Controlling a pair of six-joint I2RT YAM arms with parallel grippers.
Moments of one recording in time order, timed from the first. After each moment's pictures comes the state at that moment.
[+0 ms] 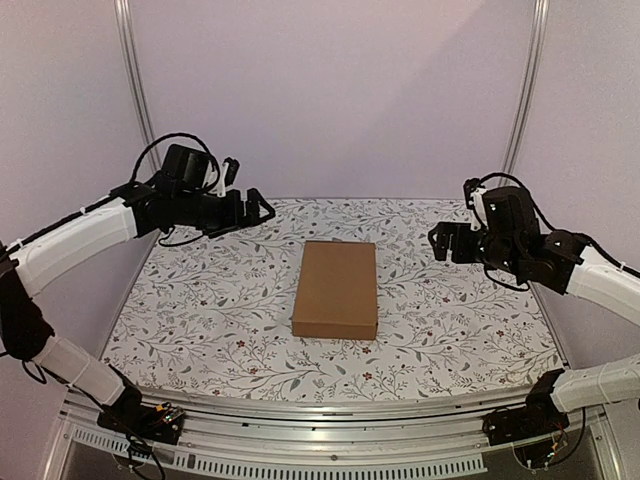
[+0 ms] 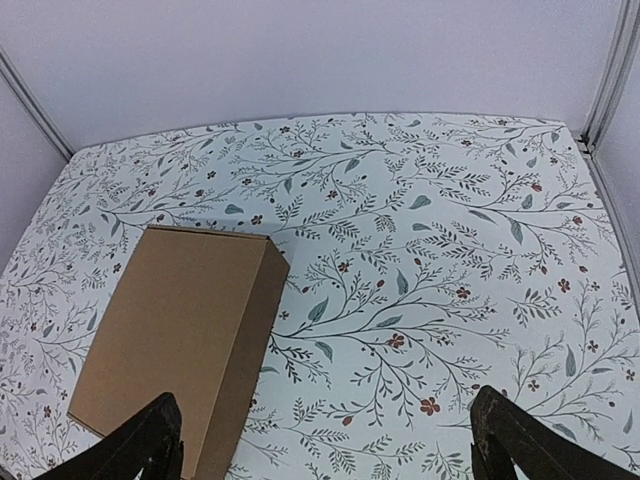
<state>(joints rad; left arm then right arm) -0.54 1.45 1.26 -0.45 0.18 -0.51 0.67 1.12 0.93 -0.36 0.34 0.37</state>
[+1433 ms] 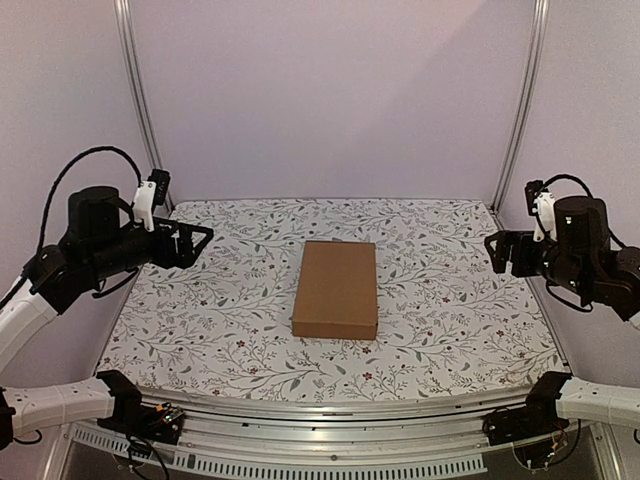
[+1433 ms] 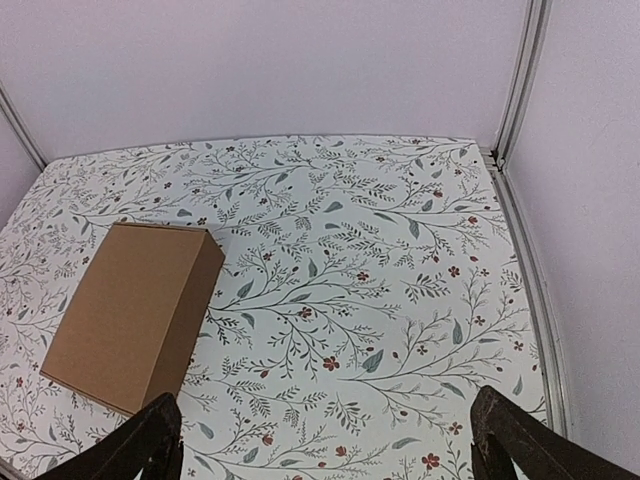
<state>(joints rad) -0.54 0.80 0.90 -0.47 0.00 -0.20 0.67 0.74 0.98 -0.77 0.47 0.30</state>
